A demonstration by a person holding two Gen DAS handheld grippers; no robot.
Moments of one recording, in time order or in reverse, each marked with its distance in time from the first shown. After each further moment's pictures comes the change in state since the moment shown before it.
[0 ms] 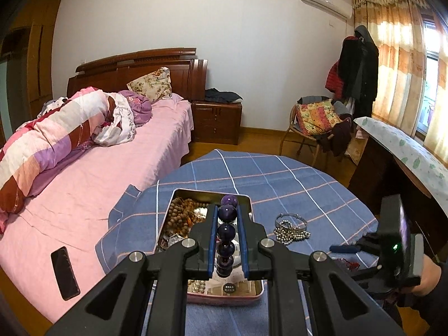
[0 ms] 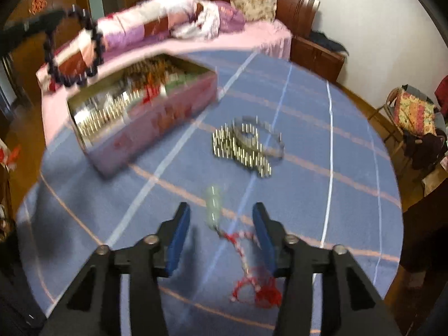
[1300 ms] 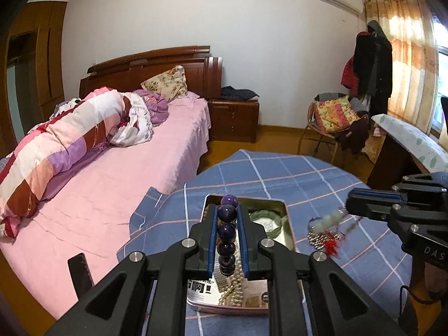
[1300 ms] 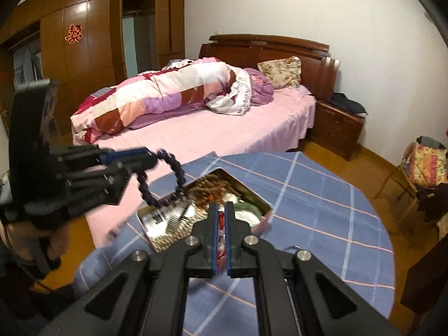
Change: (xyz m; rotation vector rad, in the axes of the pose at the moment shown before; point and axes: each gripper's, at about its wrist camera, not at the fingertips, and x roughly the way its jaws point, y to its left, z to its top) left arm 0.017 0.030 0.007 0.014 0.019 0.095; right arm -0.075 0.069 0.107 -0.058 -0.337 0.121
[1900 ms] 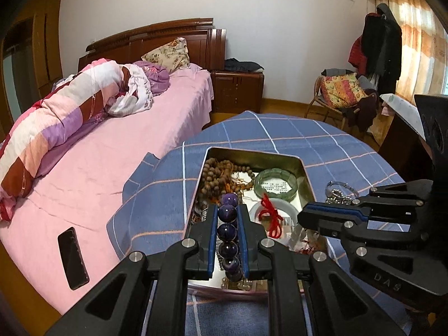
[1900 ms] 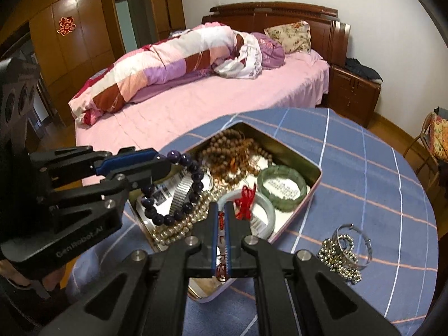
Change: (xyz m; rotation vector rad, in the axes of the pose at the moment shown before) left arm 0.043 0.003 -0.036 -0.010 0.129 0.010; right arm 0.078 0.011 -0.035 0.064 0.150 0.065
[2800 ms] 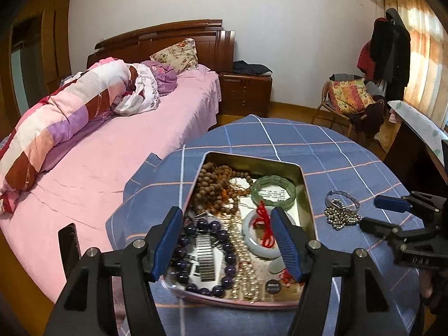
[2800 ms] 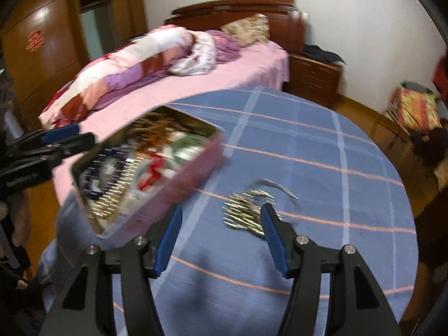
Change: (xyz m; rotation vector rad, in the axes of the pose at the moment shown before) left arm 0.004 -0.015 0.007 -0.036 -0.010 0.039; right arm -0.041 -0.091 -0.051 0.131 -0.002 -0.149
